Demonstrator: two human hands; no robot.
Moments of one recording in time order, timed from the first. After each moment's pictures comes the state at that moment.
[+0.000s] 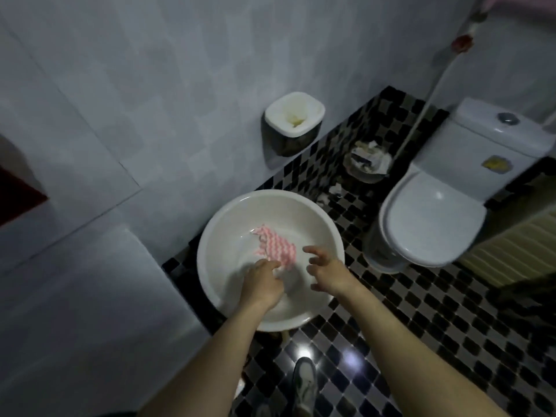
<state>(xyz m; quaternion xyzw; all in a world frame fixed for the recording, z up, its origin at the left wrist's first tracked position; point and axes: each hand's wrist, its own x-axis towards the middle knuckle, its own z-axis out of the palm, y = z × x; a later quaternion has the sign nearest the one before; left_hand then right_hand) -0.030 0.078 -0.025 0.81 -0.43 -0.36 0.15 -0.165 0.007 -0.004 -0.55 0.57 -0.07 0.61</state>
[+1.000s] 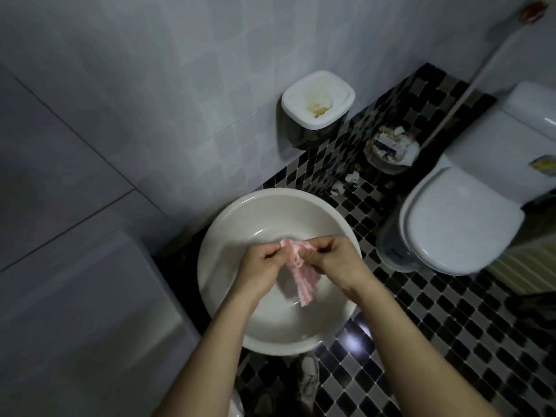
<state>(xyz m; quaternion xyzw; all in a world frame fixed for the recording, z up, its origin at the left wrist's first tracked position) 0.005 0.032 -0.012 0.69 -0.29 -0.48 0.46 -0.130 -0.045 0.008 -0.56 0.48 -0.13 0.66</state>
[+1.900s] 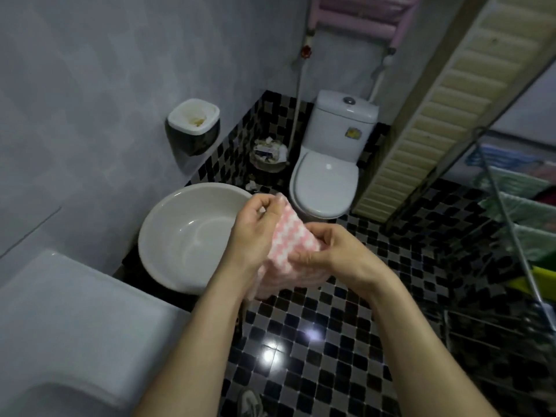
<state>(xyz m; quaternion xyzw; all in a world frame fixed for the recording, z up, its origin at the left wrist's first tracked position) -0.098 0.171 0.155 0.50 -0.44 -0.56 0.49 -0.257 0.181 0.165 -0.53 0.53 -0.26 0.61</state>
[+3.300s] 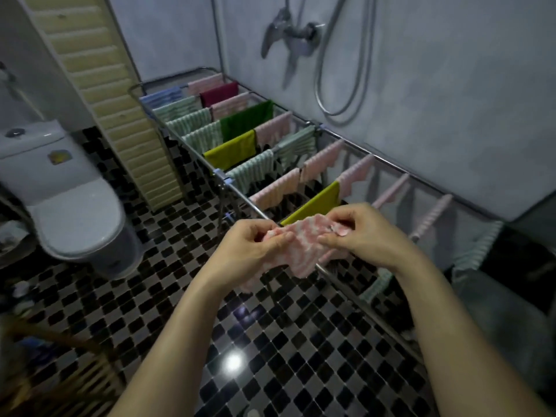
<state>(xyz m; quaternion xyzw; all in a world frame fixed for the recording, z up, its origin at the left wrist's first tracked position) -0.399 0.479 0.191 0.11 -0.77 -0.63 0.01 -0.519 0.657 0.202 -0.31 0.81 -0.44 0.23</state>
